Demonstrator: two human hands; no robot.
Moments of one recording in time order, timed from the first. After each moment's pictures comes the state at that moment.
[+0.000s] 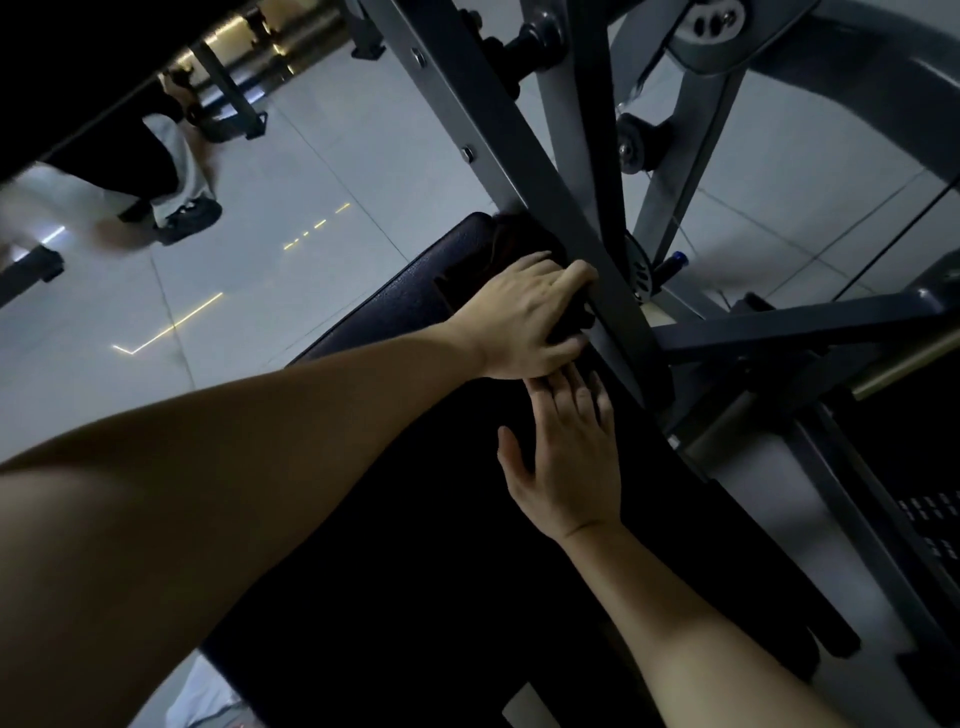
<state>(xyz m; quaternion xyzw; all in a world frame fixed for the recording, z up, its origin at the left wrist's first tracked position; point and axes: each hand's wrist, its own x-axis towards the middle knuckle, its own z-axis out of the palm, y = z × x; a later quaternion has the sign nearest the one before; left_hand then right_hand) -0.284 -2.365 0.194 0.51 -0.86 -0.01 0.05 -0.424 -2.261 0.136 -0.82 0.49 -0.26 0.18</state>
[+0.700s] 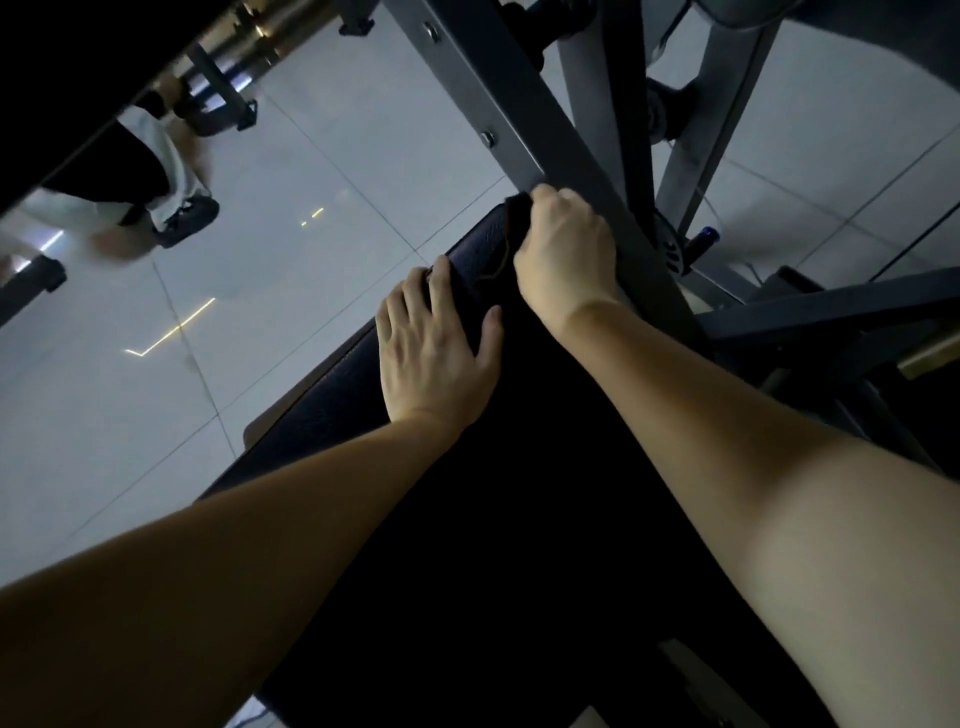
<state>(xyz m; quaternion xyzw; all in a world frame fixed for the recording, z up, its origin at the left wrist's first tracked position) -0.231 -2.296 0.184 0.82 -0.55 0.09 0.13 -0.334 -2.410 0.222 -0.76 0.58 -0.23 0.20</state>
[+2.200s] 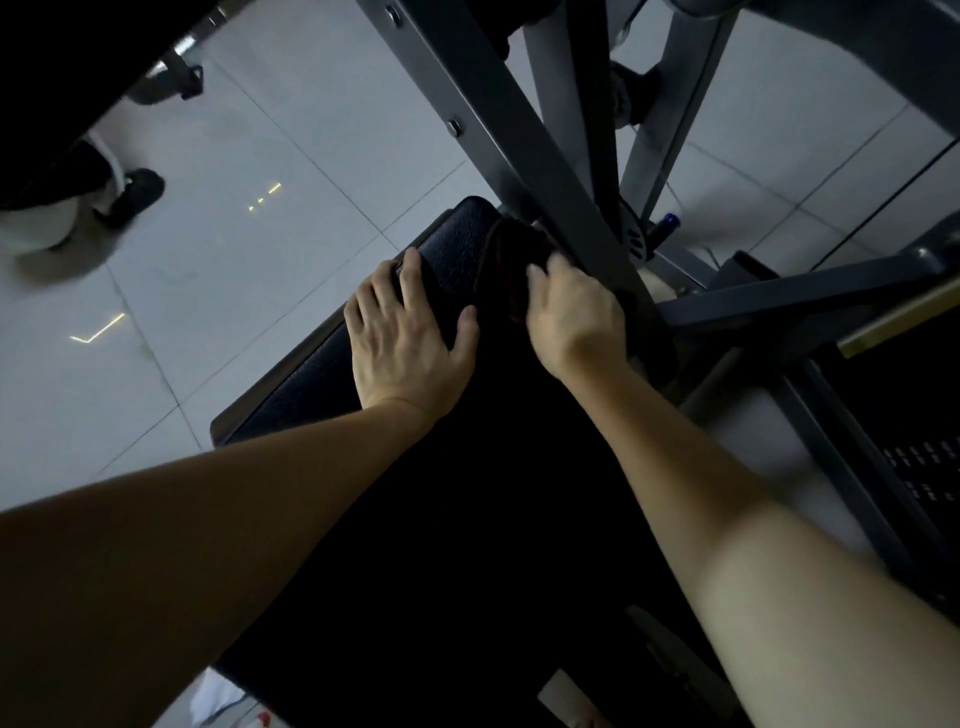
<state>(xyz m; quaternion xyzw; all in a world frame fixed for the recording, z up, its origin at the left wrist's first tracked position) -0.232 -2.299 0.189 0.83 -0.54 0.06 0.08 -0.379 -2.373 0.182 -0.73 0.60 -0.21 0.25</state>
